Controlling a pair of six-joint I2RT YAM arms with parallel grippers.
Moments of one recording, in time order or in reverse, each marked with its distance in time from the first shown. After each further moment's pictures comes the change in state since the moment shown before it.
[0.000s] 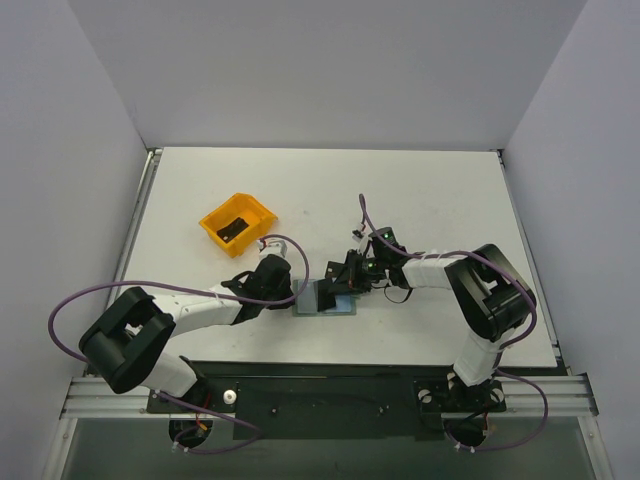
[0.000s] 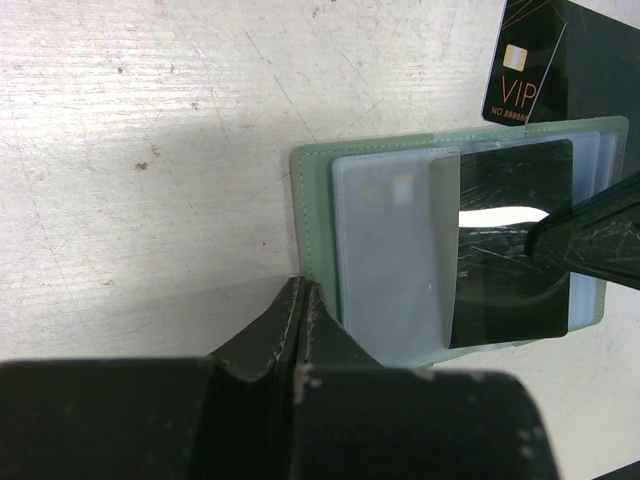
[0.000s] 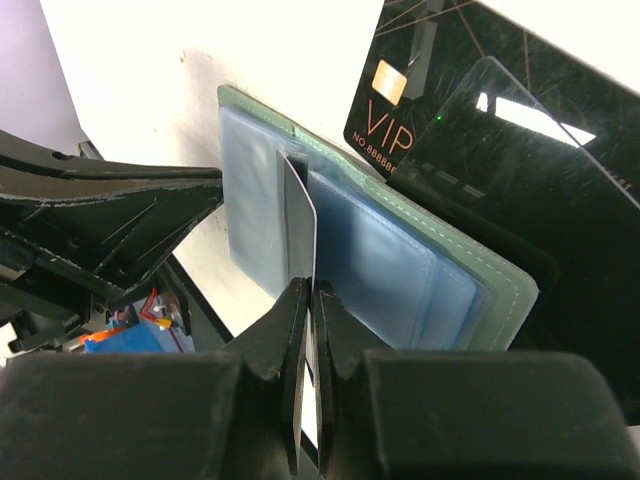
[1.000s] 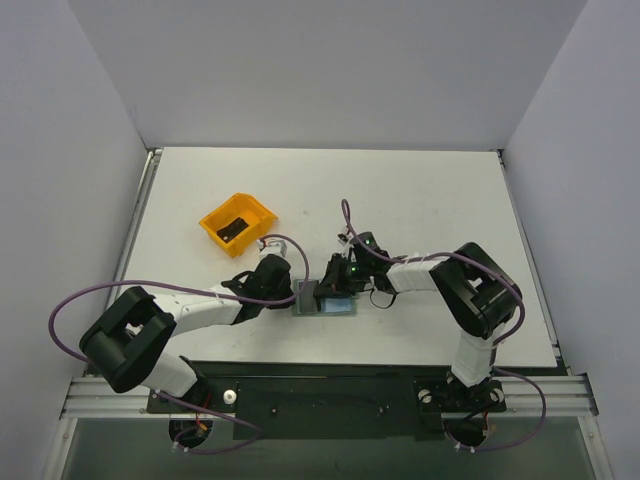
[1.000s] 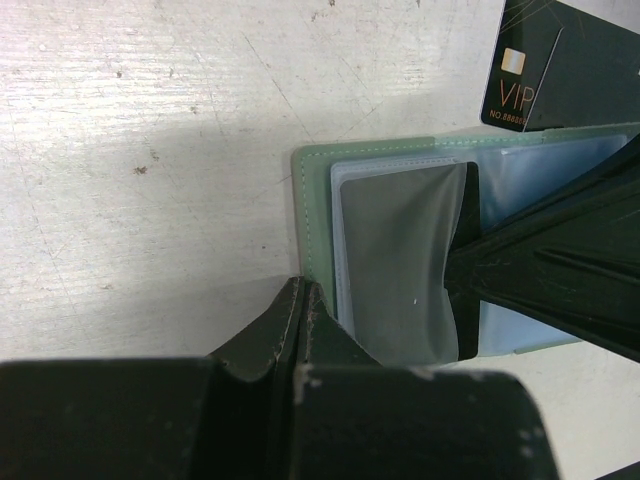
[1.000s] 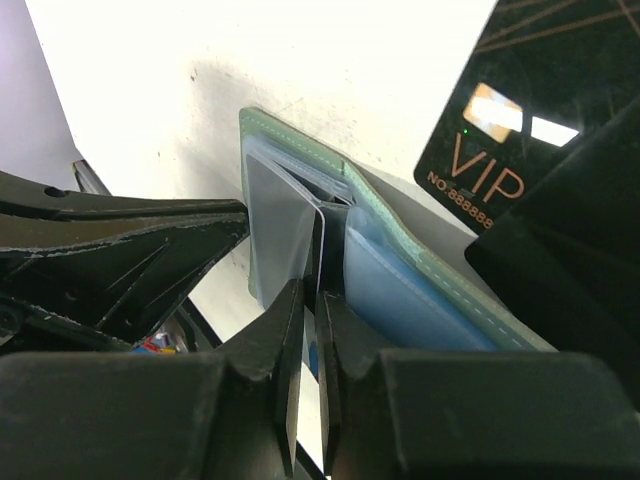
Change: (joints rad) left arm 0.002 0.004 -0.002 0.013 0.005 0.000; right arm 0.124 0.058 0.027 0.089 0.114 0.118
